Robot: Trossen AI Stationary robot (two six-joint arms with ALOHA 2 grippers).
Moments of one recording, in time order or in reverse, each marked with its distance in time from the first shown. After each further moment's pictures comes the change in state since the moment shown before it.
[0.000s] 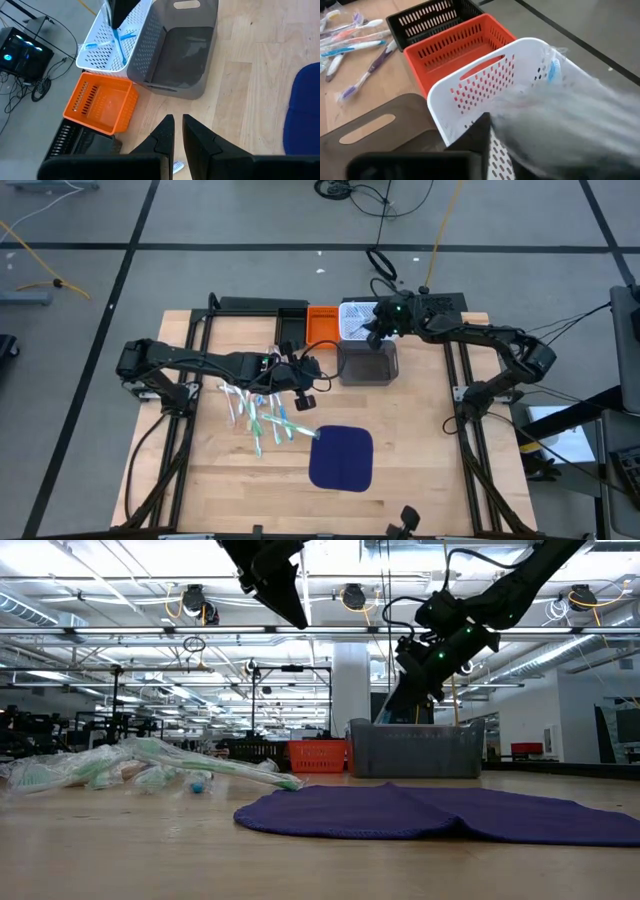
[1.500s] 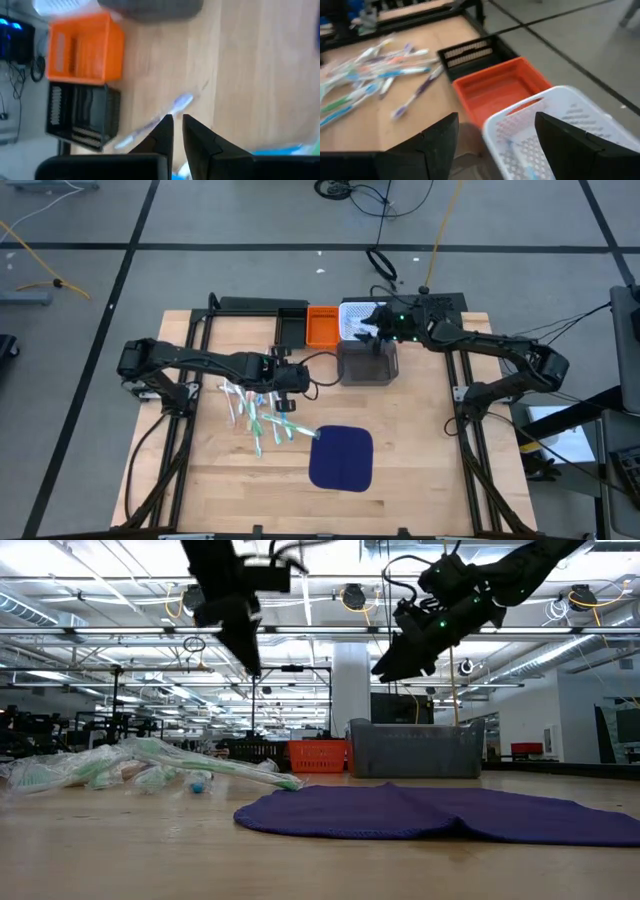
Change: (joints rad) left arm 0.049 0.006 -0.106 -0.198 0.072 0.113; right arm 0.144 -0.132 -0.001 -0.005 0.025 0.009
